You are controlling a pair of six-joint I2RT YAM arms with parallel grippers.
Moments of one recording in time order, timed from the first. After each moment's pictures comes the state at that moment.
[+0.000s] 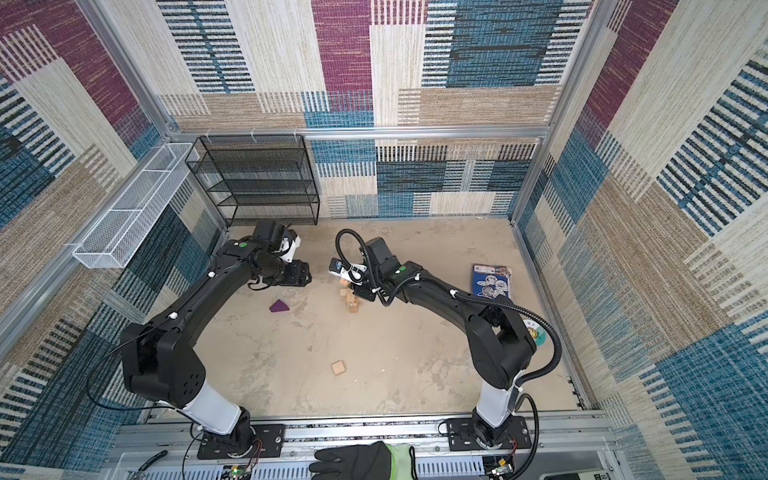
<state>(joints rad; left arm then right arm) -0.26 1.64 1.47 -0.93 0.14 -0.13 0.68 1.77 1.37 -0.35 -0.20 -0.63</state>
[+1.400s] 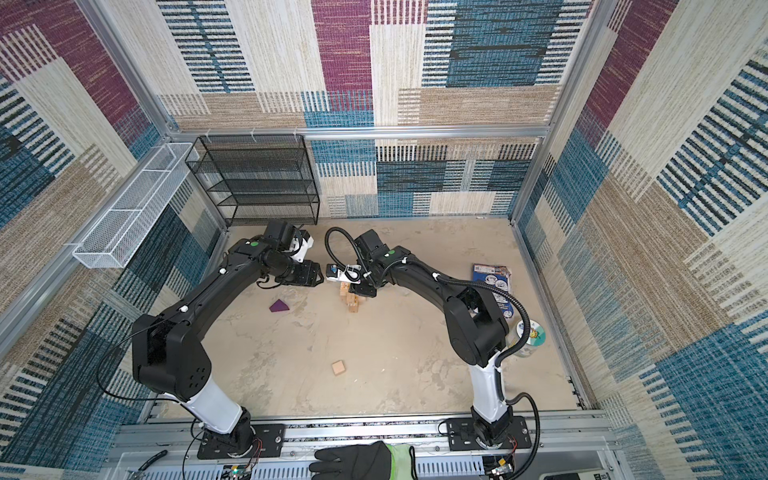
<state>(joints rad) -0.29 1.68 1.46 -0.90 0.21 -0.12 0.65 1.98 1.63 -0.62 -0.31 -0.86</state>
